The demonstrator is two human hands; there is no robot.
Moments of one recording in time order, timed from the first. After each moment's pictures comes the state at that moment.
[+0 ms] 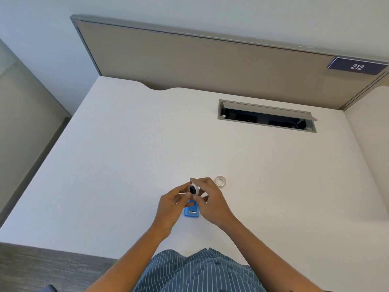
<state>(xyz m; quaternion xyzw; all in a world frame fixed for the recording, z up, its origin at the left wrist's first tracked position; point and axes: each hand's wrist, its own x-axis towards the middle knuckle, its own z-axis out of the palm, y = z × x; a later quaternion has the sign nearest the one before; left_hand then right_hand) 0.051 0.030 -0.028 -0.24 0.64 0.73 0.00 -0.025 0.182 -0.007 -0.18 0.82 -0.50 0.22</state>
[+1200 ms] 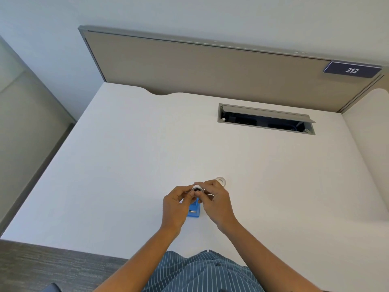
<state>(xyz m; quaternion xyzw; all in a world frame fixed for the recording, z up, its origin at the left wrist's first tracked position) 0.051 0.057 -0.019 -0.27 0.66 0.70 -0.10 -0.018 0.187 -0.008 -0.09 0.80 -0.57 0.16</state>
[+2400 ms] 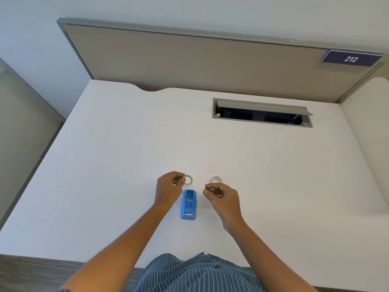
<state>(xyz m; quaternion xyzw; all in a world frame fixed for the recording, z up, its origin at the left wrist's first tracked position) -0.022 0.011 -0.052 -0.26 0.83 0.49 -0.04 -0.036 0.211 -0.019 0.11 0.77 -0.60 0.18</state>
